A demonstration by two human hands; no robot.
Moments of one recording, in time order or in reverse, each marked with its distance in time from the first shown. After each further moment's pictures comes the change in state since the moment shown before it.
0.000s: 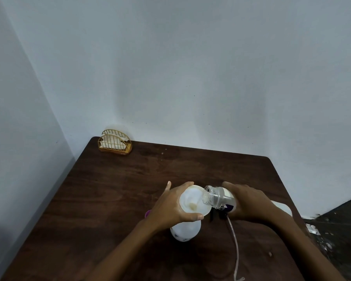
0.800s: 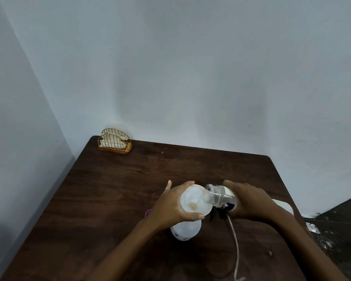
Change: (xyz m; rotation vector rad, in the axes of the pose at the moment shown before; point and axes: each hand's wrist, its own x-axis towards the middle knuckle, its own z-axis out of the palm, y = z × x) left_hand 0.003 -0.002 0.002 0.007 0.000 -0.013; right_hand 0.004 0.004 0.000 -0.011 -0.011 0.017
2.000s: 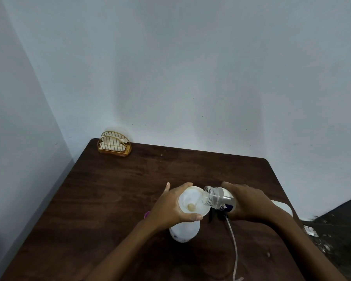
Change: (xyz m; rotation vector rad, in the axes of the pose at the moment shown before) left_hand -0.003 0.004 -0.003 -0.026 0.002 0.006; right_hand -0.006 -0.004 -0.004 -0.022 0.001 -0.006
